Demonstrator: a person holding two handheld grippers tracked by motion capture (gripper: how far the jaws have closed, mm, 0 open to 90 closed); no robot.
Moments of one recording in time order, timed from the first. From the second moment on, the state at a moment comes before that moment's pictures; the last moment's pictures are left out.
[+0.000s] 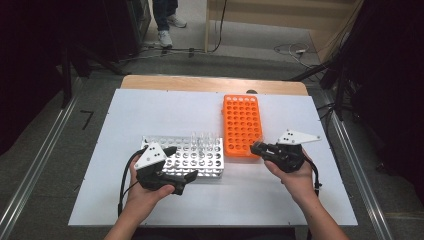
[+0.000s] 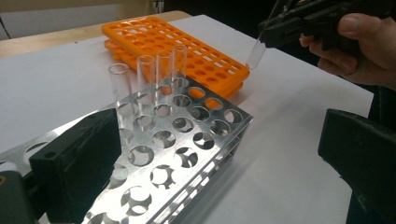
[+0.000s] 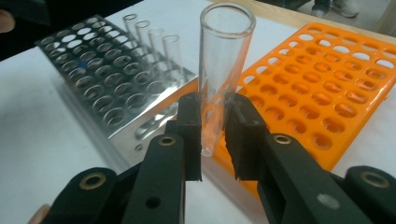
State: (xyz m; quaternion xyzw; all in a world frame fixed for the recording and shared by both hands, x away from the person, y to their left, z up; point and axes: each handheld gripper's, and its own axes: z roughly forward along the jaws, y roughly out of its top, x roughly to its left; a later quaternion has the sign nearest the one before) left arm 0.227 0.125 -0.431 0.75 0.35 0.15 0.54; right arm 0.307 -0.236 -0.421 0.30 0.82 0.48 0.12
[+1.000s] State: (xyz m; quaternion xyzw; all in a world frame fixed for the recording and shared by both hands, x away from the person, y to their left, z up) left arm 0.242 0.036 -0.413 0.79 0.28 0.11 0.53; right arm 0.258 -0.205 -0.439 0.23 0.87 0.44 0.09
